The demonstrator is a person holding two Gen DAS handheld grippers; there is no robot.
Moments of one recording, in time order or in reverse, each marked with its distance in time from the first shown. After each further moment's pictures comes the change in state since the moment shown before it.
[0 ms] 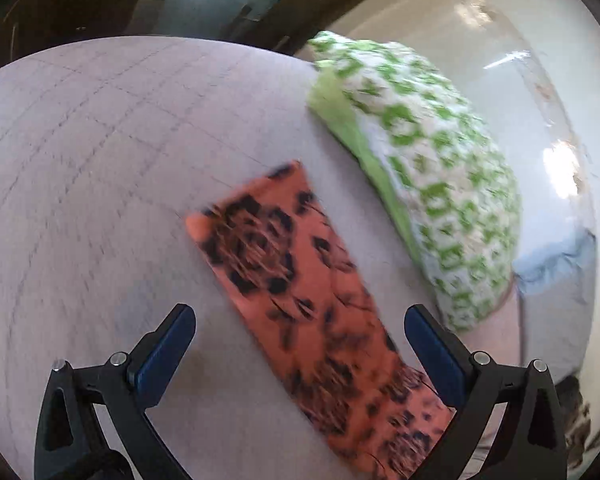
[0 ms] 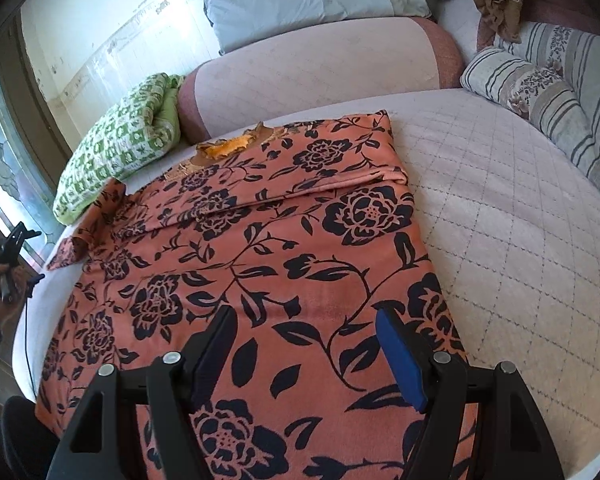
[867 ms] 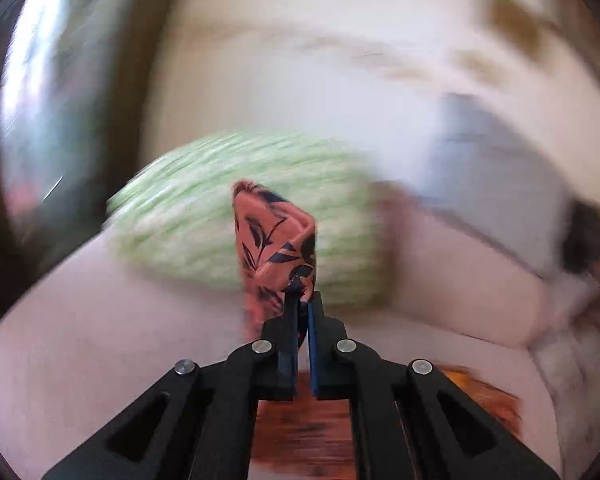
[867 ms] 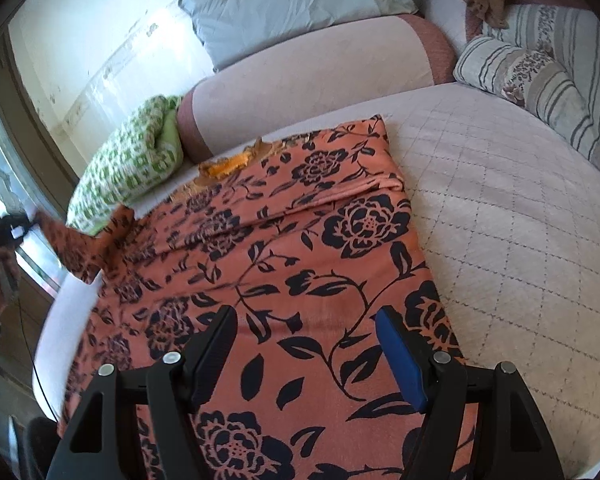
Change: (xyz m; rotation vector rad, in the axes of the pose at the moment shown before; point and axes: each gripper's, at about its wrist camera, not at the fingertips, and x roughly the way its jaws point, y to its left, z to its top) left arm -0.125 -0.267 -0.138 0.809 -0.249 -0.160; right arm -0.015 -0.018 0.007 0.108 -0.052 0.082
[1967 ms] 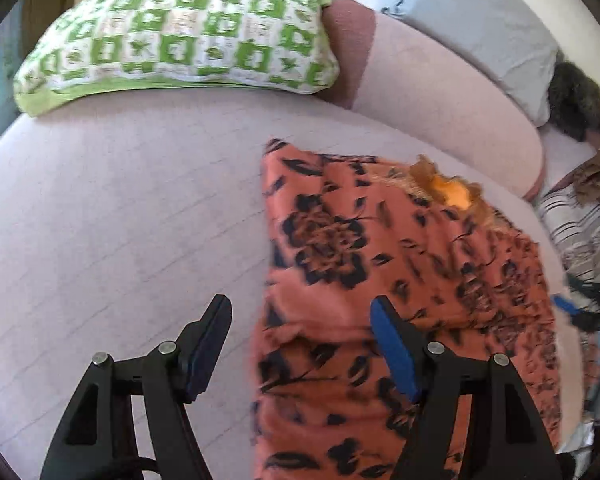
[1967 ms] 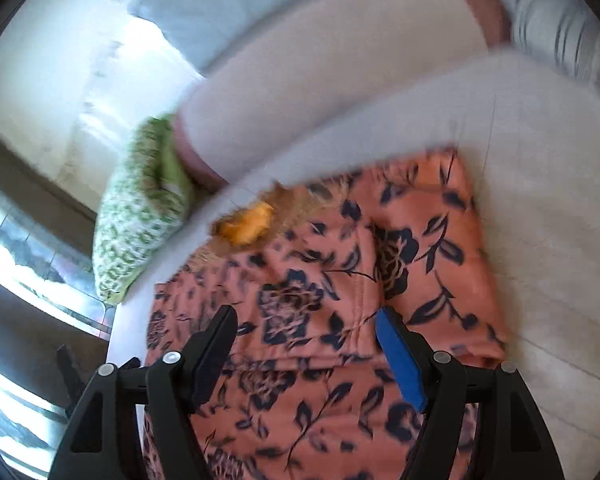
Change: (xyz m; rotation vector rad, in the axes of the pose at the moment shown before) left arm 0.109 0.004 -0.178 0.030 0.510 -0.049; right arm 0.139 -0.016 0.147 0.203 0.242 0.167
